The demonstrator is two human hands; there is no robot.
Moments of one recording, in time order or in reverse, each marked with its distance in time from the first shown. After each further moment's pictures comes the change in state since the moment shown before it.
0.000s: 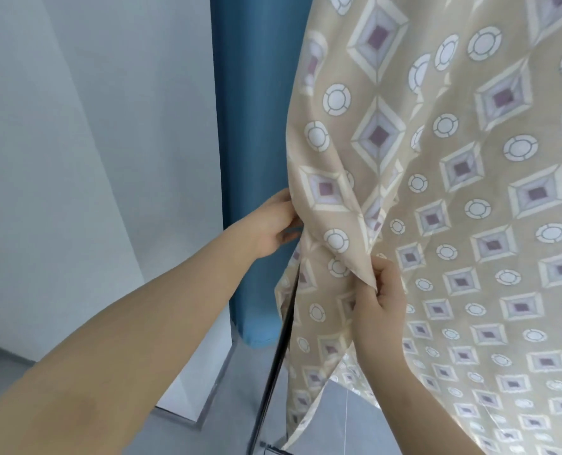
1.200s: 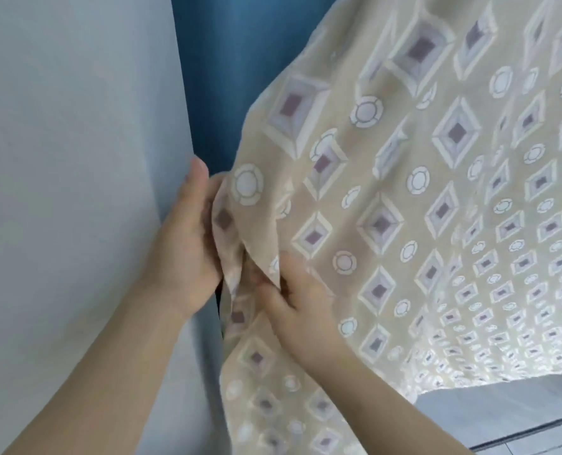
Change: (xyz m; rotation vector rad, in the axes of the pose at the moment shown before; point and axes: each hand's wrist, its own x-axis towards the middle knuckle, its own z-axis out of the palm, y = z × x) left_hand -0.026 0.087 -0.204 -0.315 -0.473 0.398; right_hand -0.004 -0.078 0.250 -0.250 -0.142 -0.300
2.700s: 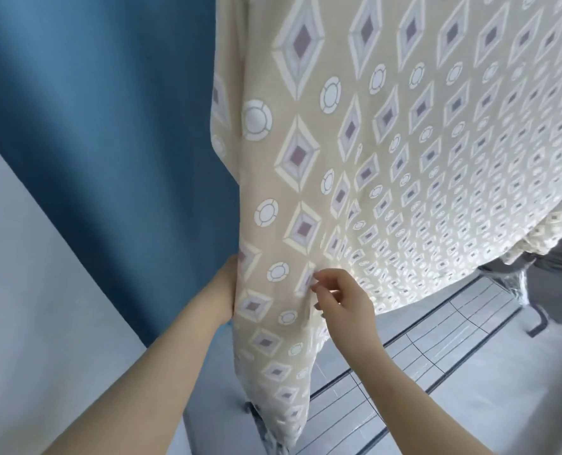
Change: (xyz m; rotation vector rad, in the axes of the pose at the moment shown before) left_hand 0.035 -0.204 0.079 0.253 0.050 -0.785; right_hand -0.096 0.127 -0.132 -0.095 0.504 0.717
